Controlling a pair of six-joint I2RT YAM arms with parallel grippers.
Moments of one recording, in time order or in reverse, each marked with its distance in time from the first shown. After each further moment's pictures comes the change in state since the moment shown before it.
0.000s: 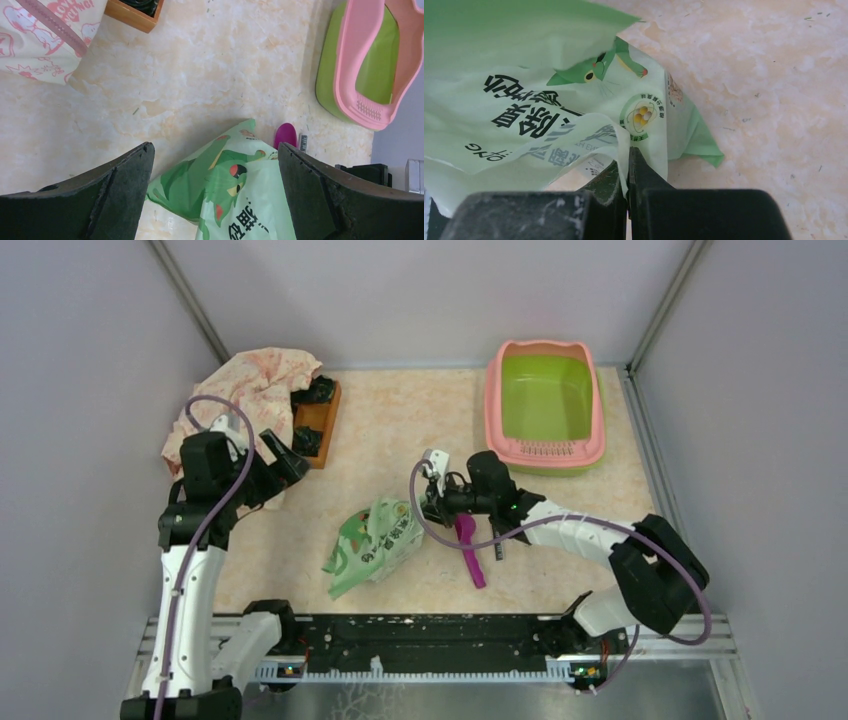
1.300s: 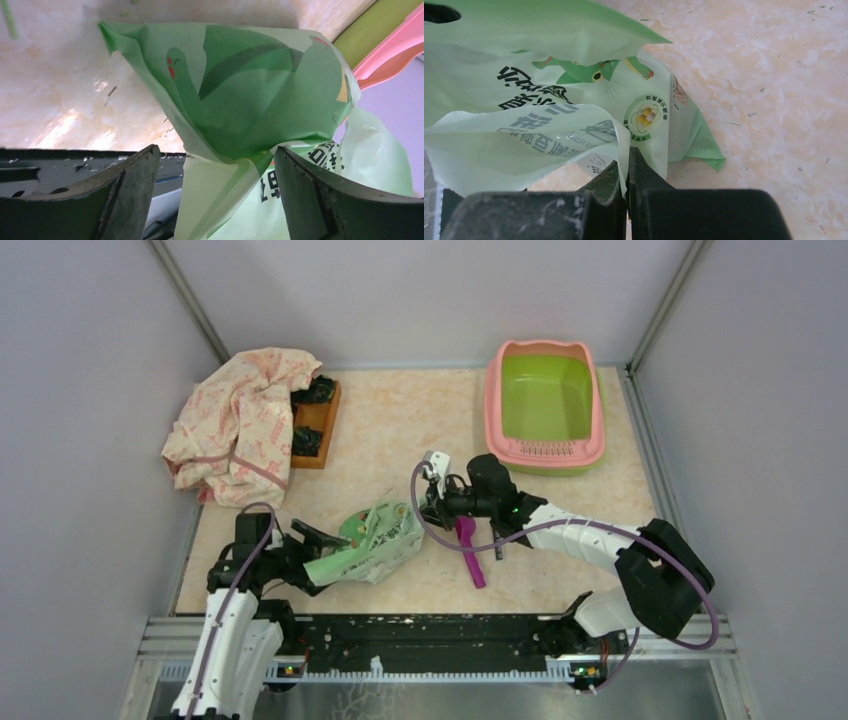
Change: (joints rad) left arm 0.002 -0.309 -0.666 -0.076 0.326 -0.660; right arm 0.027 -0.065 -0.033 -0.029 0.040 0.029
